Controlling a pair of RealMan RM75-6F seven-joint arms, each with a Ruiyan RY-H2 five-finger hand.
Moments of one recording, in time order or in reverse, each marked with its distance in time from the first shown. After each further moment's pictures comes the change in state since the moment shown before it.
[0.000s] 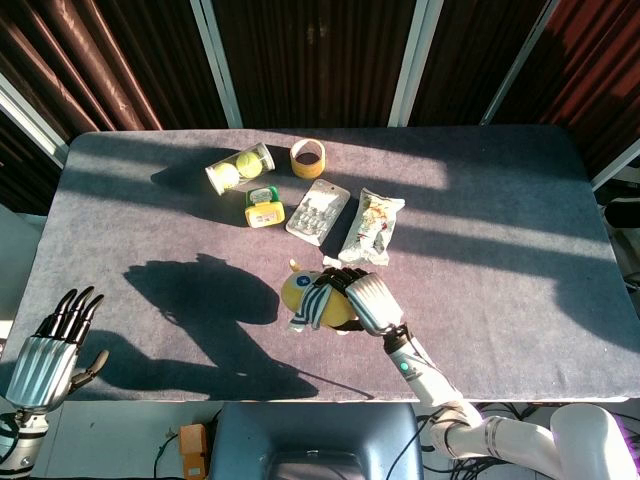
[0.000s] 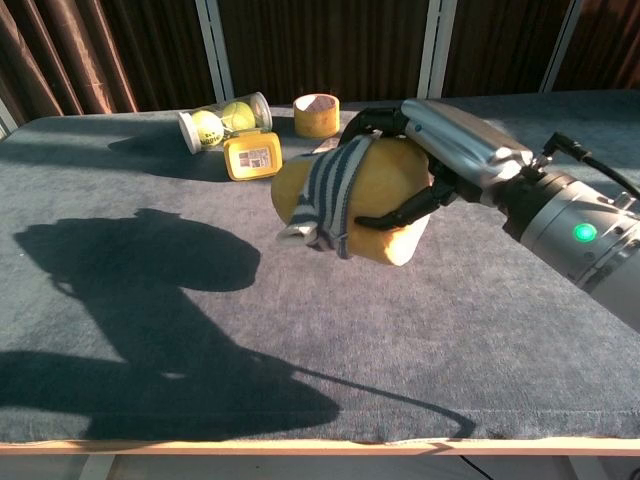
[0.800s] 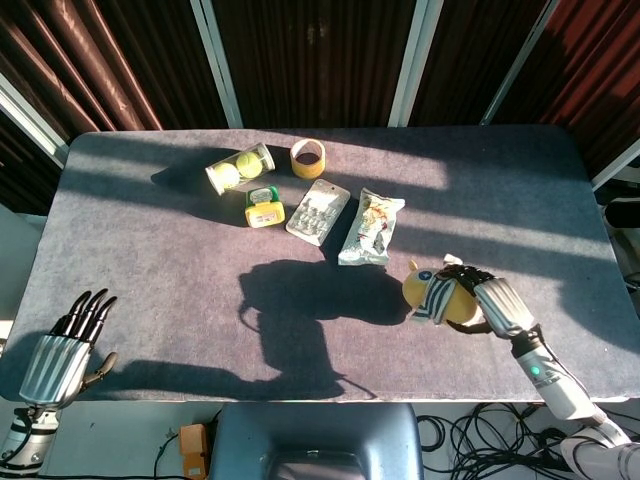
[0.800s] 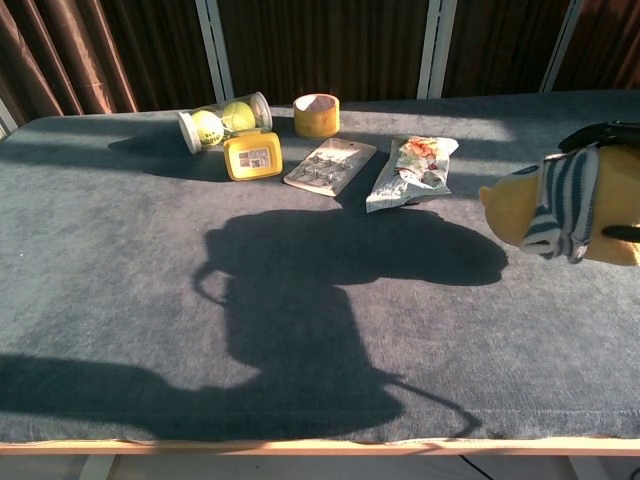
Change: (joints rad) left arm -0.010 0.004 -0.007 -0.030 -0.013 -0.072 0.023; right arm -0.197 0.402 -0.186 0.090 -0.033 -0.006 0.389
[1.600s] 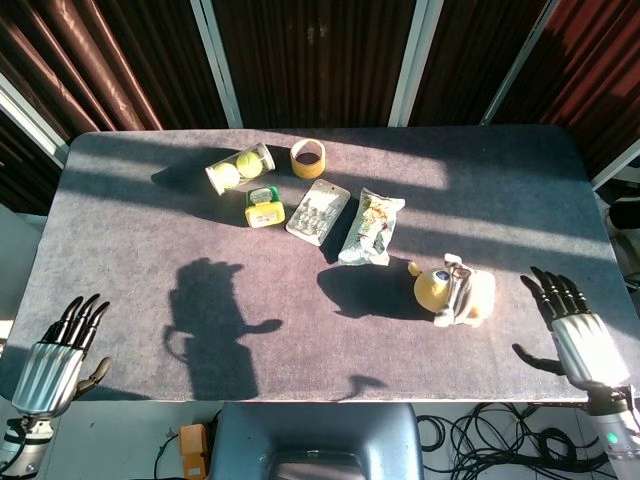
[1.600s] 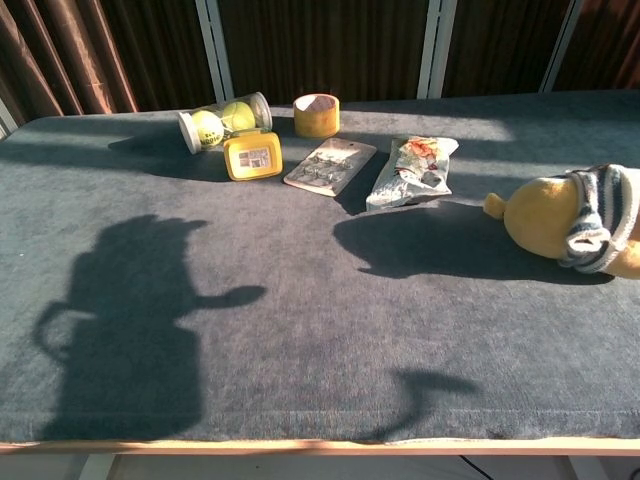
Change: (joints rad) left arm 0.041 -0.006 0.007 0.002 0.022 0.050 0.038; right arm -0.270 0.326 -0.045 -0.474 0.030 0.314 -0.351
